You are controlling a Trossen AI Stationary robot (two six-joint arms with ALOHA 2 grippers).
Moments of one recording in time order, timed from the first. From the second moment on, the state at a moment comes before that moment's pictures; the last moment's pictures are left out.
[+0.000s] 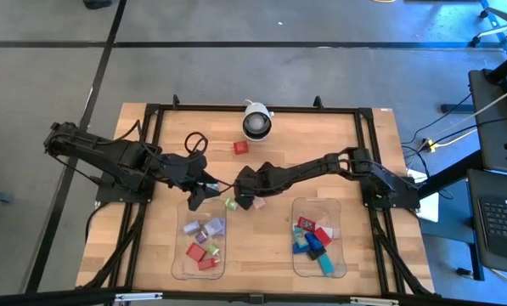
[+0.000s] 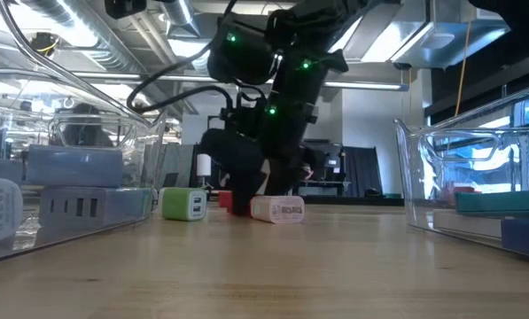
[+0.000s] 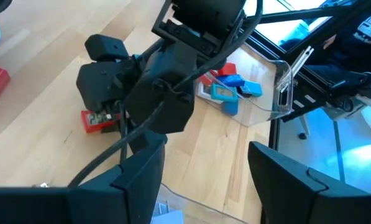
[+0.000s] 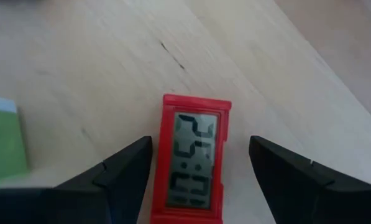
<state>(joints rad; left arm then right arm) -0.27 1.08 1.09 -0.64 -0.19 -0.75 0.11 2.22 1.58 -0.61 0.36 0.70</state>
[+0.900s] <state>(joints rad) -0.27 1.08 1.09 -0.63 -0.19 -0.73 0.12 2.09 1.57 -0.66 0.26 0.73</state>
